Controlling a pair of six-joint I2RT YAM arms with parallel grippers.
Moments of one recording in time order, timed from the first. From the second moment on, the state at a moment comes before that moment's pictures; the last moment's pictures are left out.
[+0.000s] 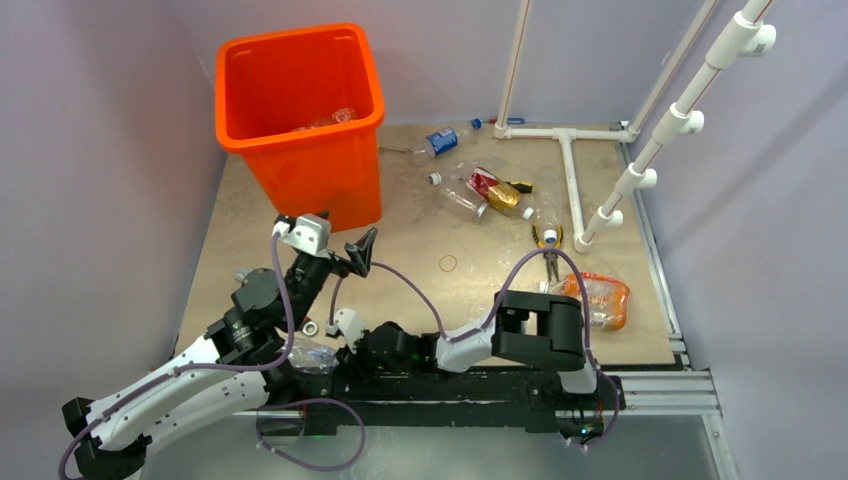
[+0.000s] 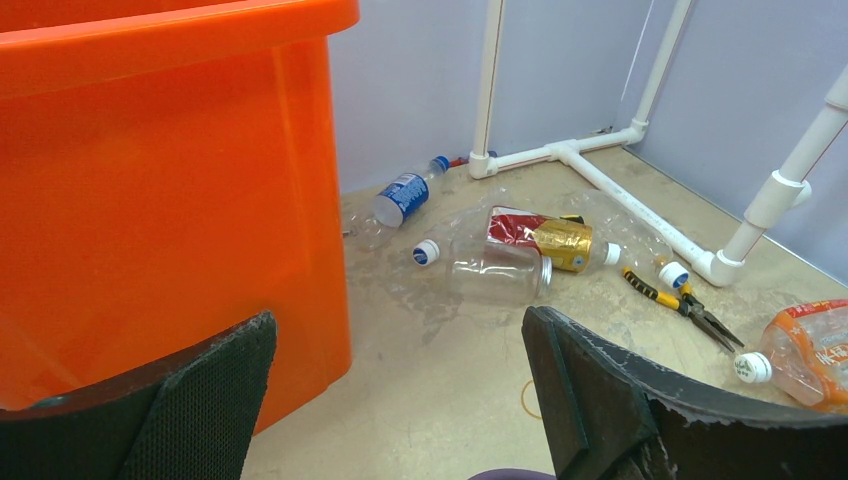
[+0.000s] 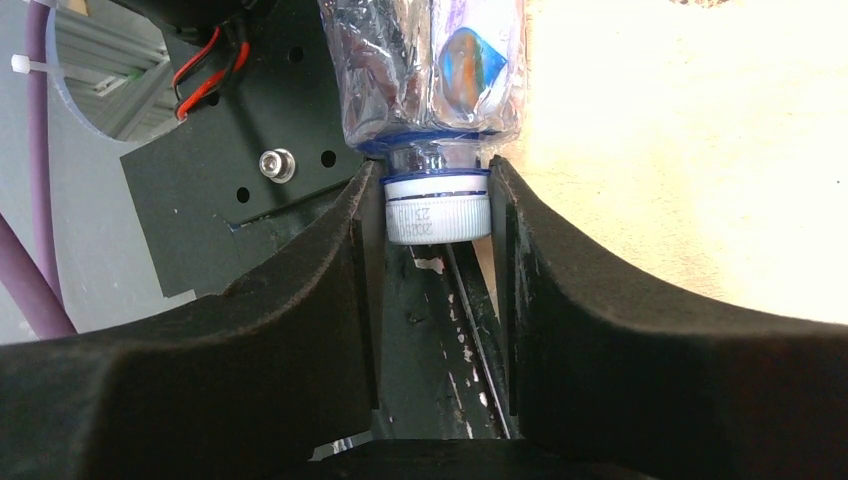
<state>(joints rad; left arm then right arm) -0.94 0.57 0.62 0.10 -0.53 0.06 1.44 1.98 0.89 0.71 0.06 0.30</state>
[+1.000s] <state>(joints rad) -0.94 0.55 0.66 0.06 -0.19 0.07 1.45 1.15 0.93 -0.41 0.20 0.50</state>
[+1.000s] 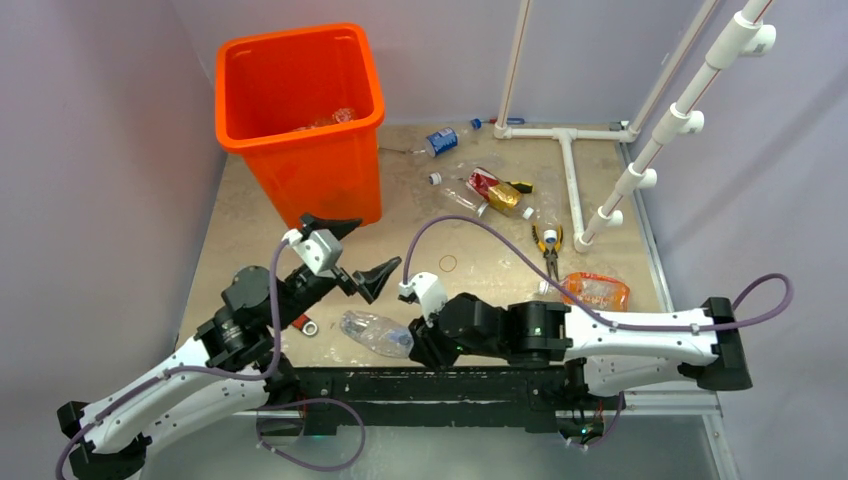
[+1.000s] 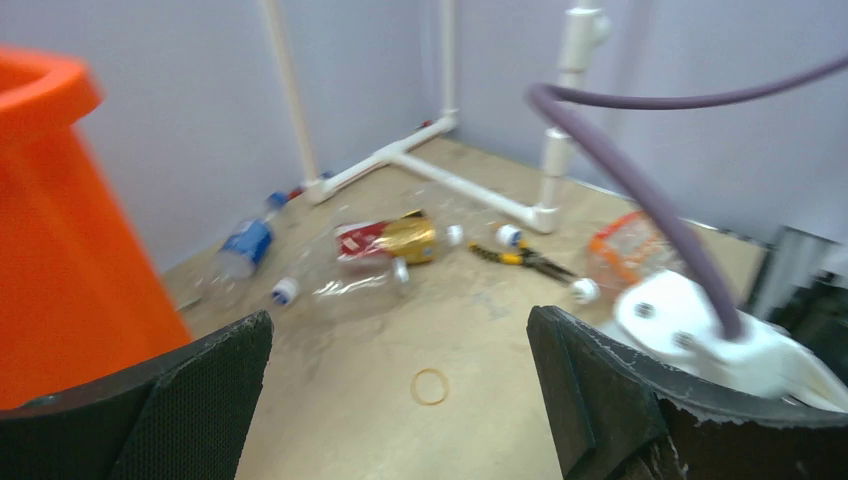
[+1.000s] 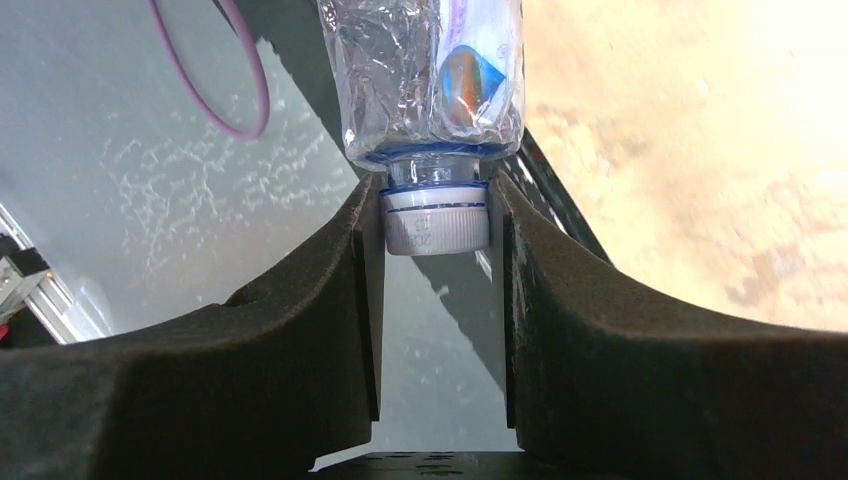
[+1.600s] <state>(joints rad) -0.96 0.79 1.07 -0.59 0.34 0.22 1.45 1.00 1.22 -0.94 0.23 0.49</state>
